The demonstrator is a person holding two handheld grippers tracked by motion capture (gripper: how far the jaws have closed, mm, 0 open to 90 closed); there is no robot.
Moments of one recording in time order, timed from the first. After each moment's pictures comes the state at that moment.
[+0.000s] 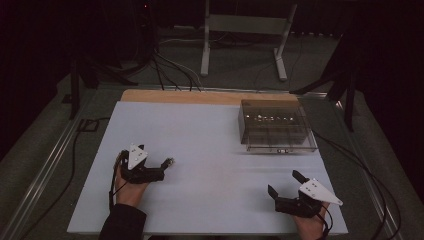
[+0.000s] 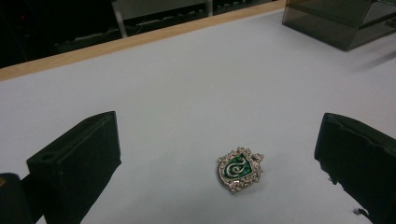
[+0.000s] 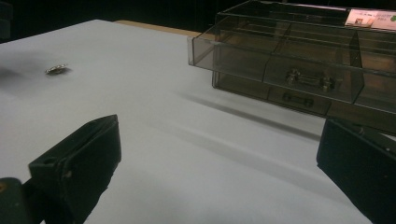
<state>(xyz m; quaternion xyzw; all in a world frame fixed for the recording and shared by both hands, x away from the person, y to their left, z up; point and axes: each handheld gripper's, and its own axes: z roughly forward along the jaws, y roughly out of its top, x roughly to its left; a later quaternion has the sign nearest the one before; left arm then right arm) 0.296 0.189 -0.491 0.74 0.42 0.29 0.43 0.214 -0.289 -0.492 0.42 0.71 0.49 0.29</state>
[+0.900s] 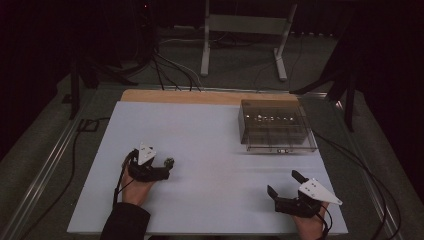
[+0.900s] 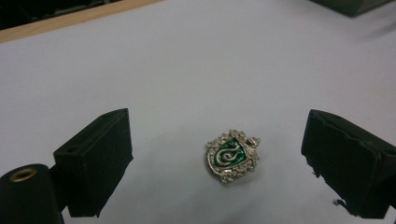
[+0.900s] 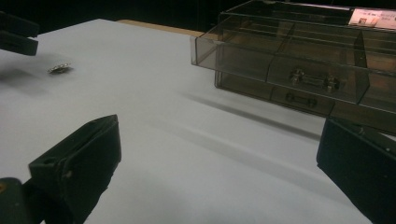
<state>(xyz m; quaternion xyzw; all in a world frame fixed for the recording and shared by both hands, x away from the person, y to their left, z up) 0.310 0.174 -0.508 0.78 0.43 0.25 0.40 0.214 -0.288 -0.492 0.42 0.71 0.49 0.29</state>
